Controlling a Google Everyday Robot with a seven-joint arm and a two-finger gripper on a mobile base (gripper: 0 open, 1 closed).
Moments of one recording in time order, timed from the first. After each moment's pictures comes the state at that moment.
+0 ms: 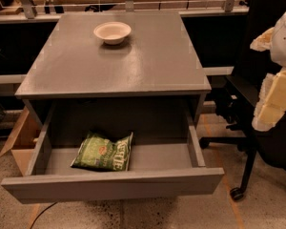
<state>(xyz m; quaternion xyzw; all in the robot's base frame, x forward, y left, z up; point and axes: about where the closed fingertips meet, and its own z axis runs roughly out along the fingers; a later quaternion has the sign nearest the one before) 0.438 -0.216 0.978 -0.60 0.78 -0.04 0.16</state>
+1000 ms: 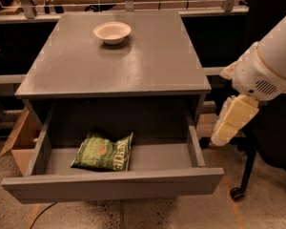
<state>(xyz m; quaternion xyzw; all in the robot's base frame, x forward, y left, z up) 0.454 -0.172 0.907 -0.58 0.79 0.05 0.19</state>
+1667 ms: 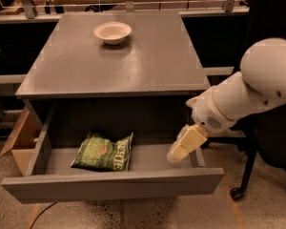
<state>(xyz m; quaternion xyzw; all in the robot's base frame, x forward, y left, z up) 0.467 -0.102 0.812 -0.53 0.80 0.15 0.24</state>
